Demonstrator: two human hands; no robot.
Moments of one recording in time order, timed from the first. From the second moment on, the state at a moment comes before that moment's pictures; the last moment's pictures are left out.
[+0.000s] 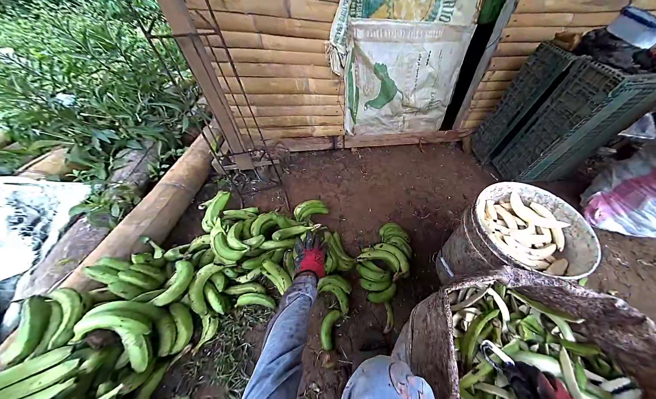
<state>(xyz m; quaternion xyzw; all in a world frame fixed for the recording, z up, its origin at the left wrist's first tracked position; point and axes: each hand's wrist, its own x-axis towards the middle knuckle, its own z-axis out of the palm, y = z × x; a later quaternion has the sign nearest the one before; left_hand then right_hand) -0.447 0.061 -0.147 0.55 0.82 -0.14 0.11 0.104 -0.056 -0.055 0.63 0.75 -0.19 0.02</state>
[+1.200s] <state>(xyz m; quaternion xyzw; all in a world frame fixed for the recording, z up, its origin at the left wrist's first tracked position) -0.036 -0.044 0.107 0.80 0.49 0.23 0.25 0.148 -0.076 0.053 0.61 0.64 -0.26 -0.38</state>
